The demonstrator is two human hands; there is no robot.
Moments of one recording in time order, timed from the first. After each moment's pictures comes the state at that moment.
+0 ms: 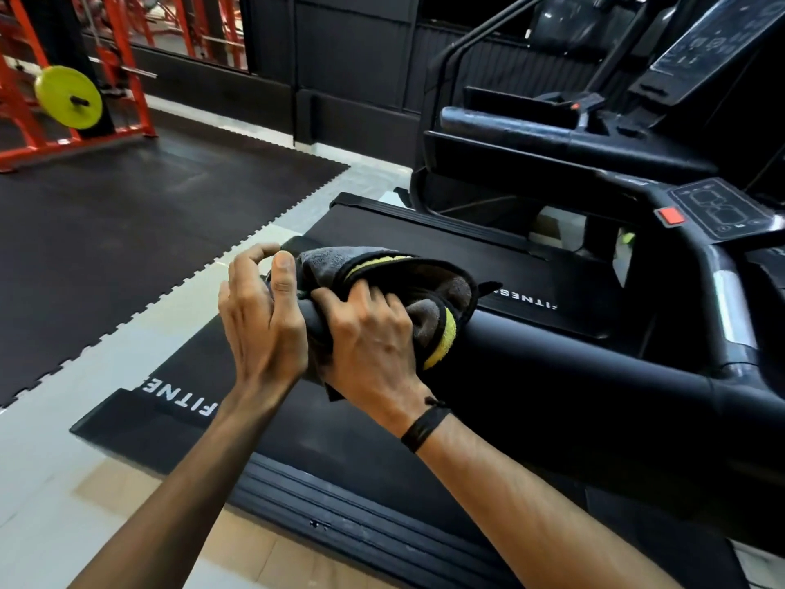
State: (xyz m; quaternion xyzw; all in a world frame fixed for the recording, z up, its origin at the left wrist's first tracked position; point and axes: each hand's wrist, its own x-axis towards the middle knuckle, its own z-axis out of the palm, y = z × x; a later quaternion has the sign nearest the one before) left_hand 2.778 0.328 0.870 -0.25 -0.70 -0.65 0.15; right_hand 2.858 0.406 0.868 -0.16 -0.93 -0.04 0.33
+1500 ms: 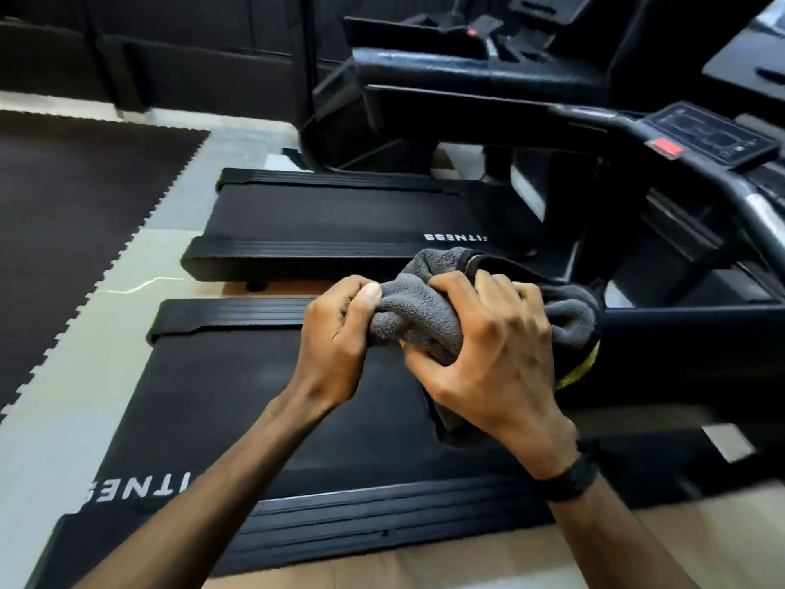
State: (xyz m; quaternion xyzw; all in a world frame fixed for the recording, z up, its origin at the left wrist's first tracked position) left_hand 2.574 0.351 0.838 -0.53 -0.54 -0.61 -0.22; right_hand 2.739 0.375 0.883 -0.41 -0.85 -0.10 0.32
